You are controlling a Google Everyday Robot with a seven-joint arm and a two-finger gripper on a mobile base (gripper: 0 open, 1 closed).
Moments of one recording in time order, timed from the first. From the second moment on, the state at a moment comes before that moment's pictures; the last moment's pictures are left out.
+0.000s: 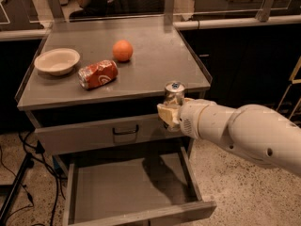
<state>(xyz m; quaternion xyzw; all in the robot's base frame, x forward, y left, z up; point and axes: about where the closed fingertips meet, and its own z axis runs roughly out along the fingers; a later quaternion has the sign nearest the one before) 0.540 -0.061 0.832 -0.23 0.80 0.19 0.51</state>
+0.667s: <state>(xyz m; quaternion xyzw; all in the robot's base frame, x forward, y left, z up) 0.538 -0.057 0.817 -0.22 0.81 0.19 0.51</state>
